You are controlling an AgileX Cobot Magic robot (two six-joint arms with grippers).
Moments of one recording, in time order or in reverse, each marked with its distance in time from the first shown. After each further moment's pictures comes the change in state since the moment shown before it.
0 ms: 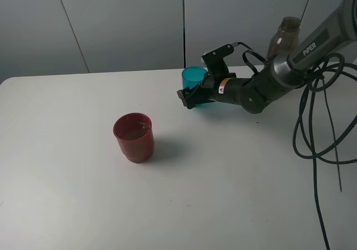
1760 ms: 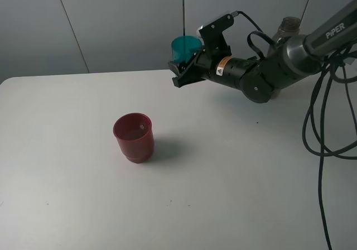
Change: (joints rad) left arm 0.000 0.000 0.000 0.000 0.000 0.000; right arm 0.030 -0.118 0.048 -0.051 -0.192 -0.015
